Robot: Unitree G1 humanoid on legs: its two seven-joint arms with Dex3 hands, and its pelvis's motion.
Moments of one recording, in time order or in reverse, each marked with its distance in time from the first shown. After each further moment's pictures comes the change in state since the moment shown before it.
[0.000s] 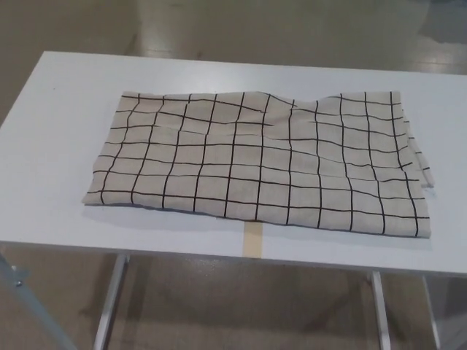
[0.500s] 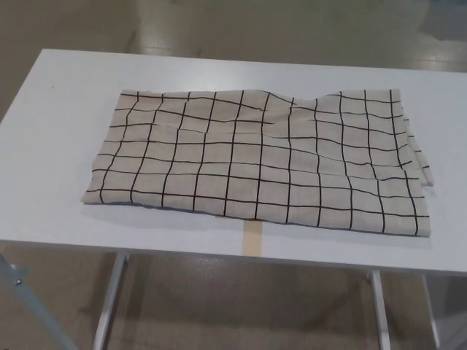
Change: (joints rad) left_arm 0.019 -0.034 0.098 -0.032 -0.090 -0.161 -0.026; right_arm 0.021 0.051 -0.070 -0.022 0.022 -0.208 -0.084
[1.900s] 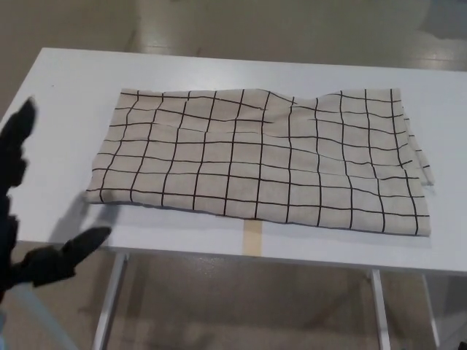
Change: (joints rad) left_arm -0.103 0.125 -0.130 -0.861 0.353 -0.134 -0.015; right_arm 0.050 -0.010 0.096 0.004 -0.060 -0.121 -0.038
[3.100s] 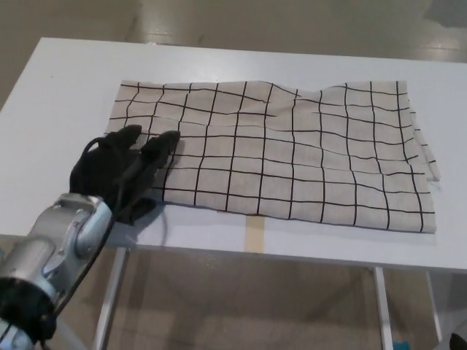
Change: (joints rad) left_arm -0.701 0.179 -0.723 0.846 0.592 0.405 0.128; right_arm -0.048 -0.002 0.017 0.043 -0.001 0.000 -0.013
